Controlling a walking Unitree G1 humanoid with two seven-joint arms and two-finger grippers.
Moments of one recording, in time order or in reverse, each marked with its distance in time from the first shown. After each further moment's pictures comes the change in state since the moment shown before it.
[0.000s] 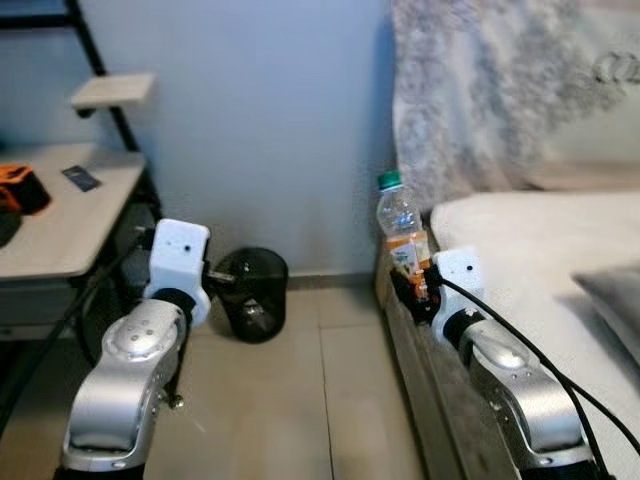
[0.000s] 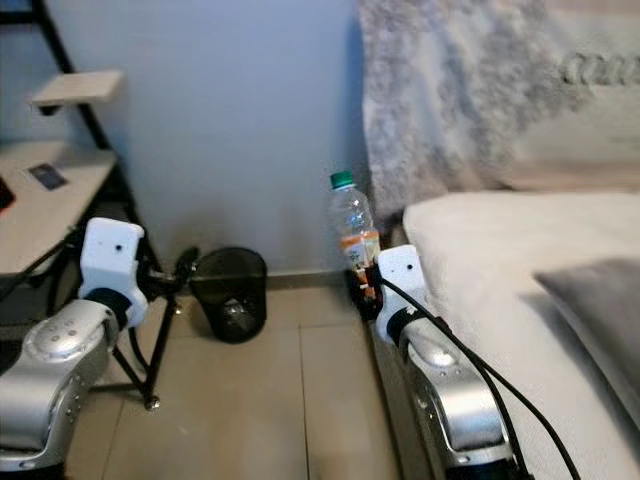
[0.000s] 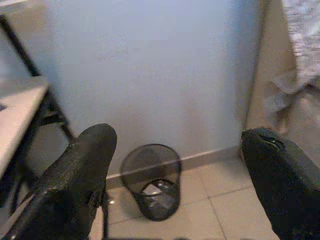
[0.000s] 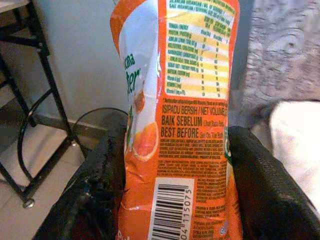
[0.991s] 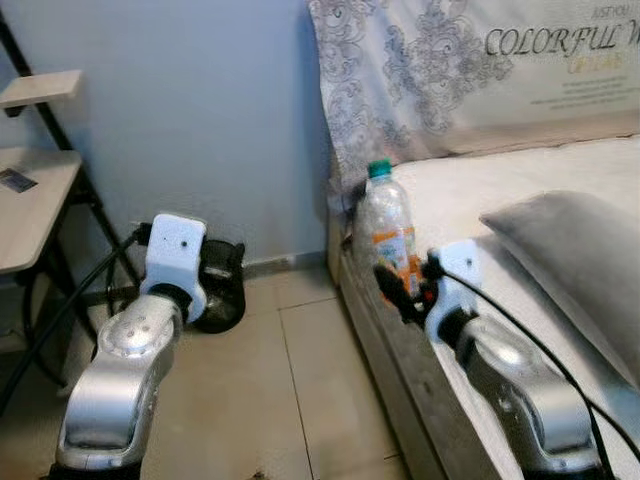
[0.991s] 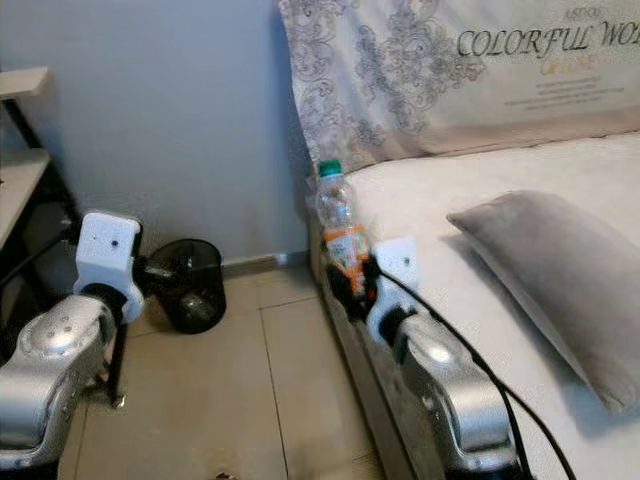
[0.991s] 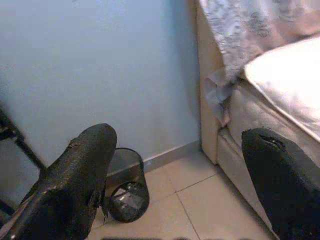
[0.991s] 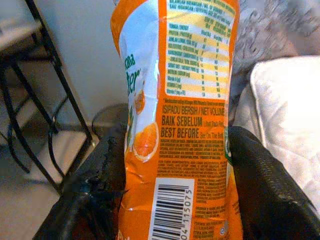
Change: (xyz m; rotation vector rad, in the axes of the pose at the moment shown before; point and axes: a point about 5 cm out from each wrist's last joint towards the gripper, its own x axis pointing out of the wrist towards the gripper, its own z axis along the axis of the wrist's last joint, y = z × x) left arm 0.001 -0.001 0.008 0.018 -0.028 -0.008; right arm -0.007 0.007 0.012 0.132 -0.018 0.121
